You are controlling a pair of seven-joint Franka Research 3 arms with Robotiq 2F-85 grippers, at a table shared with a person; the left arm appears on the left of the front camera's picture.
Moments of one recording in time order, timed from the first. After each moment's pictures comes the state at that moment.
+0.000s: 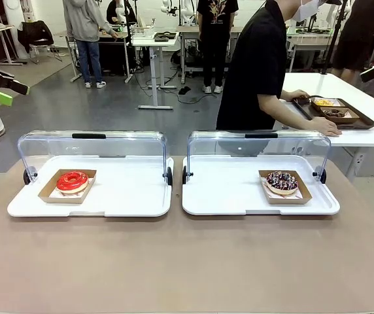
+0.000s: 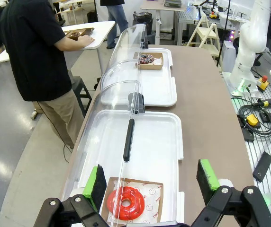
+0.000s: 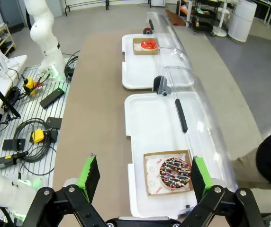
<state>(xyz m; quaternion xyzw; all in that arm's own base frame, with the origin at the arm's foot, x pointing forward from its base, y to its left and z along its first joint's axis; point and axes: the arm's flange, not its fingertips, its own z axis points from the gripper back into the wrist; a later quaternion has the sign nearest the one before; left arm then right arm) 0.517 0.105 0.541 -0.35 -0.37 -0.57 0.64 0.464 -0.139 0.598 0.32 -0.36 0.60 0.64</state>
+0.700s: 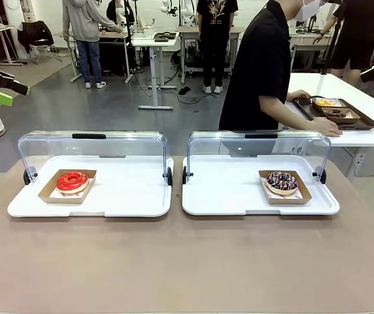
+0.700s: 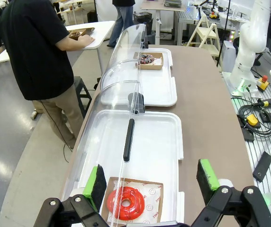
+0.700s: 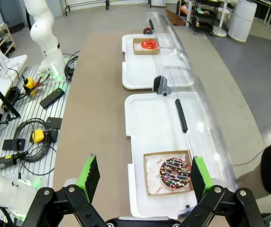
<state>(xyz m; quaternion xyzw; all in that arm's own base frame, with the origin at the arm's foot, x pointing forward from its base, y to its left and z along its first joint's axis) 0.517 0.105 0.541 -0.35 -0.37 -0.57 0.64 0.464 -0.138 0.598 0.32 -0.36 0.60 0.64</state>
